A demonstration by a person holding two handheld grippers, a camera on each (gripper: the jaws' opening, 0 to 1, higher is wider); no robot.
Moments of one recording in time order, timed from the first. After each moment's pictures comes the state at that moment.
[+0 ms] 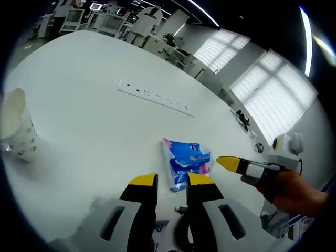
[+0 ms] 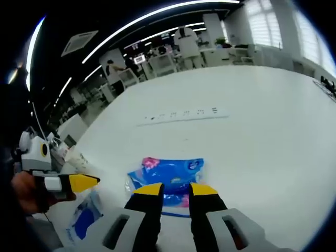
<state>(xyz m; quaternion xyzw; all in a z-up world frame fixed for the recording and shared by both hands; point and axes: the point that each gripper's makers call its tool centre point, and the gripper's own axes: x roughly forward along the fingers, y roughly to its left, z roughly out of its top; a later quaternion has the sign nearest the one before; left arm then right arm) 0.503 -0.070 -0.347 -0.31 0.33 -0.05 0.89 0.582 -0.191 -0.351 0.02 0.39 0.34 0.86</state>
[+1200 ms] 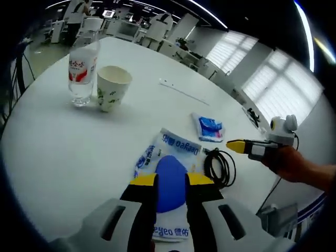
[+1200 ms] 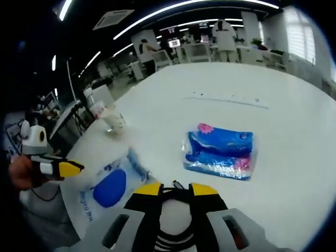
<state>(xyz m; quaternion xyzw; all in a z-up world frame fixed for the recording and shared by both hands) 0.332 -0.019 -0.346 -0.29 0.34 0.01 0.90 0.487 -0.165 -0.356 -0.06 0.39 0.44 0.80</state>
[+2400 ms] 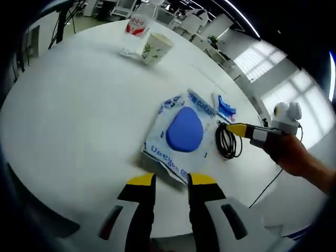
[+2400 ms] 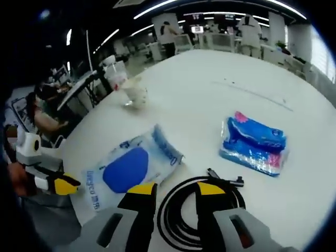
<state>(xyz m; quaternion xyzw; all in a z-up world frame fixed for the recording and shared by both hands) 0.243 -0.059 -0.382 -0.37 0.38 0.09 0.84 0.433 -0.131 -0.376 -0.13 0.41 0.50 0.75</state>
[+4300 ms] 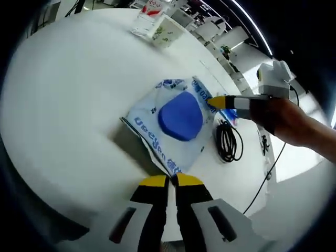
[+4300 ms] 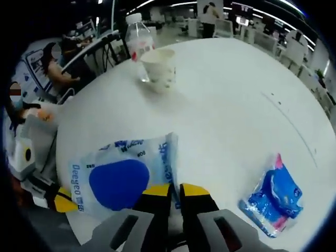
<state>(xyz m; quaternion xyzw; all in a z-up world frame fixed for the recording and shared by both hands) 0.249 -0.092 -0.410 -0.45 0.35 0.13 0.81 0.447 -0.063 -0.406 -0.28 0.42 0.57 0.65</state>
